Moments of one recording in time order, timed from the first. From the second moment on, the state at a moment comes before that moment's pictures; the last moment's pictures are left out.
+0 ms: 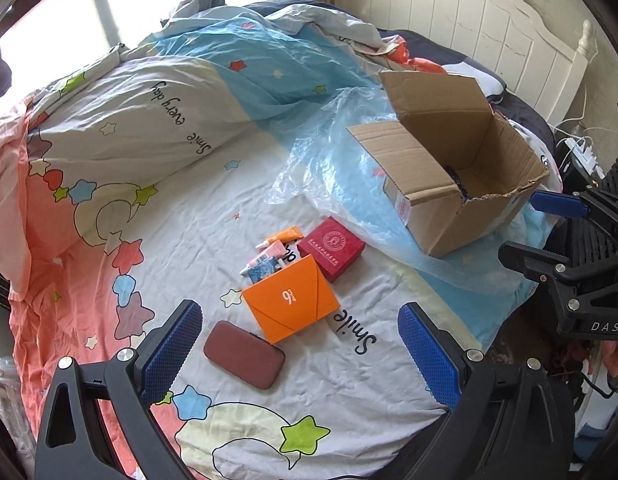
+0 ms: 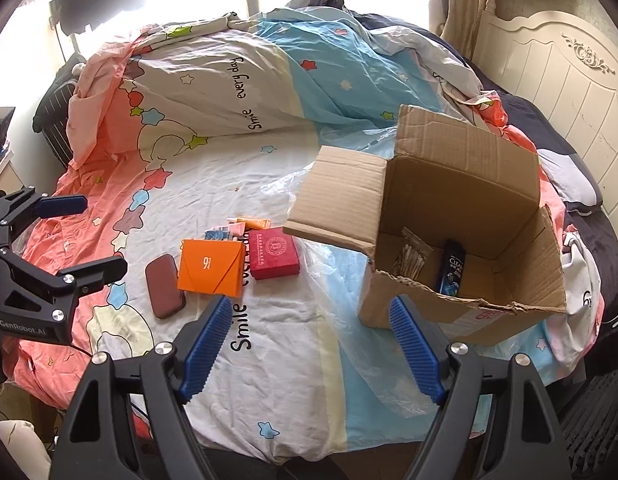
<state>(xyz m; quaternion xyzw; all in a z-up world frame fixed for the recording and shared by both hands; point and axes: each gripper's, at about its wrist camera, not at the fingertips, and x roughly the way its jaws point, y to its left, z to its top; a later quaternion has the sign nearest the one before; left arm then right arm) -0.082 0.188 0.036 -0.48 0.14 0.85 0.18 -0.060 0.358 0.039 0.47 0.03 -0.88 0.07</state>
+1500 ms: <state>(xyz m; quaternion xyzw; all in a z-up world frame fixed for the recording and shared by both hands) -0.096 0.065 -0.073 -0.57 0.06 0.81 0.08 -0.095 0.253 -0.051 0.51 0.03 -0.83 0.20</state>
